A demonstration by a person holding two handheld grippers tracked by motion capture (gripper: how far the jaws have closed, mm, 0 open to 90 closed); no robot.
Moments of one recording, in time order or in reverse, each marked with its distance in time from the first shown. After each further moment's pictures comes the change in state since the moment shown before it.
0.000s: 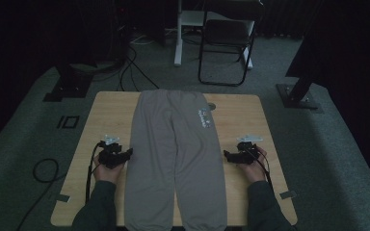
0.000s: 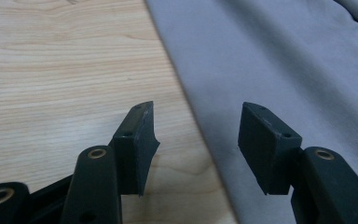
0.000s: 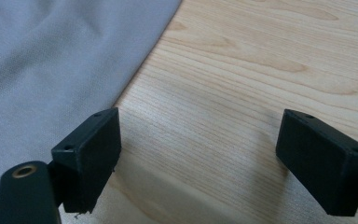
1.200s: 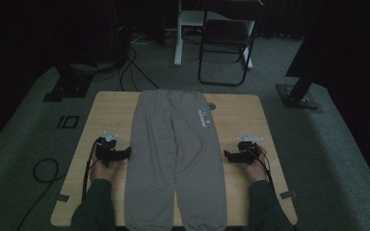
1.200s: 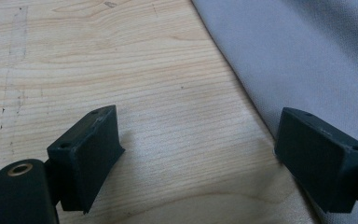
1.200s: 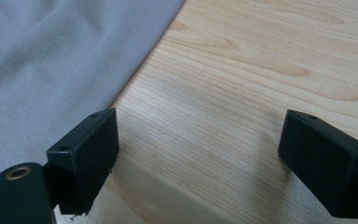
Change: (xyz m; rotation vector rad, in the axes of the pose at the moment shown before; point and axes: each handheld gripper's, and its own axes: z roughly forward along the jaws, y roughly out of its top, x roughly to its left) left arm 0.024 0.004 0.019 0.022 0.093 0.056; right arm -0.005 0.001 0.001 0.003 0.024 -0.026
